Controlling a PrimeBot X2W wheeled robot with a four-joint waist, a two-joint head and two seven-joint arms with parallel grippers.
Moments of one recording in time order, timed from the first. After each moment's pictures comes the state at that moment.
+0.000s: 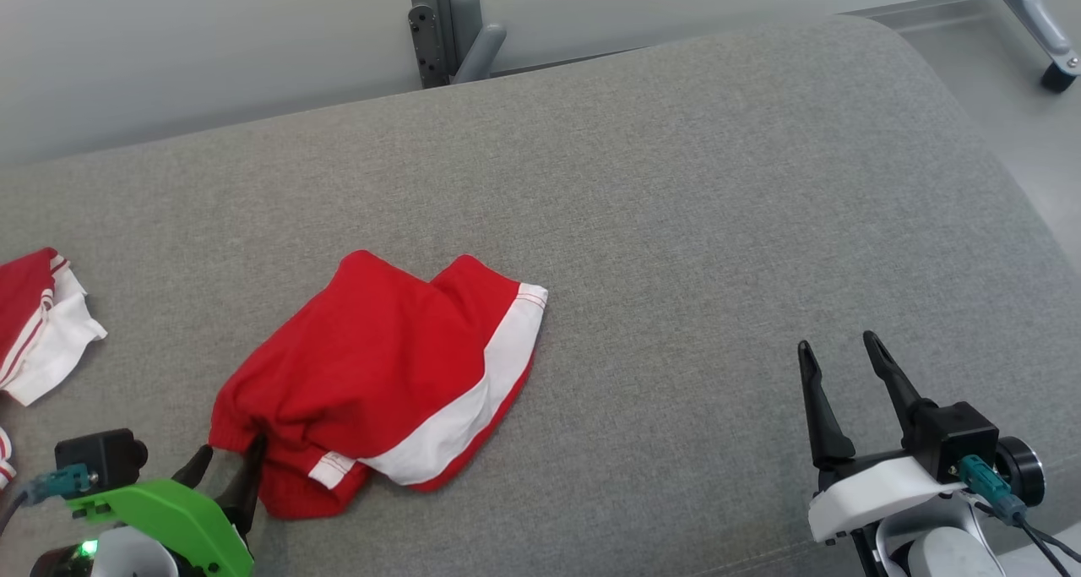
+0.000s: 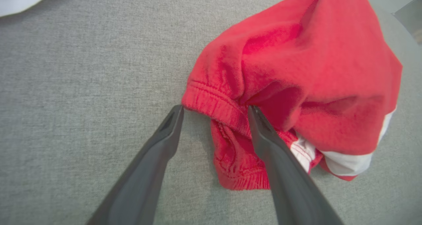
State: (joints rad) left arm -0.08 0.45 -0.27 0.24 -0.86 -0.02 0.21; right arm -0.04 -0.05 0.01 0.19 0.06 0.13 -0.26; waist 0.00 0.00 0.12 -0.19
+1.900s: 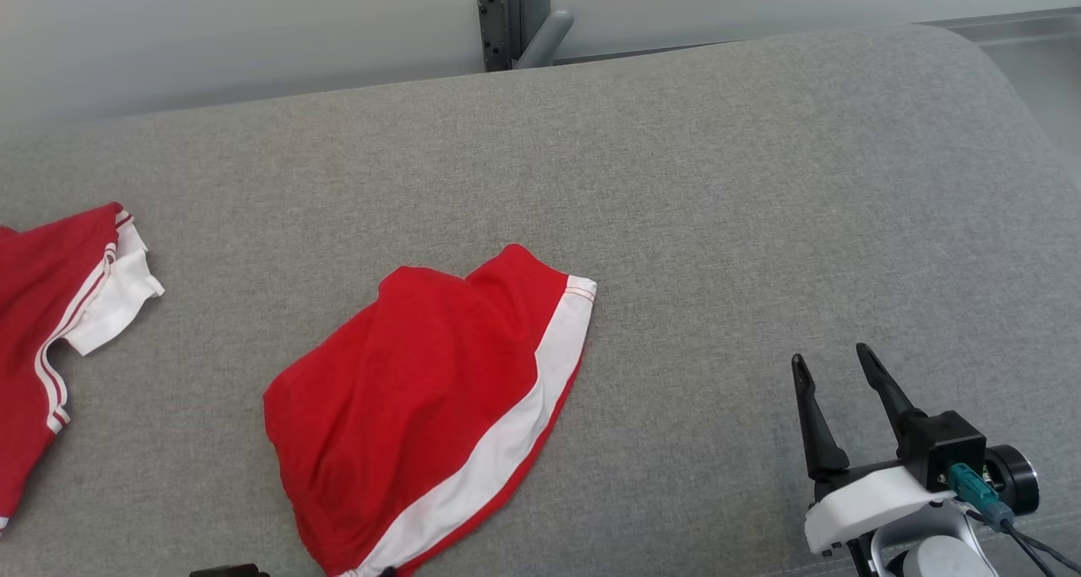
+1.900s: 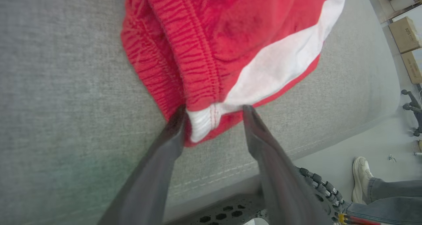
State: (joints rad) left arm 0.15 0.38 -0.43 0.21 -0.87 -0.12 0.05; right arm -0.03 -0.05 0.02 0.20 0.04 0.13 -0.26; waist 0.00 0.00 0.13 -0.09
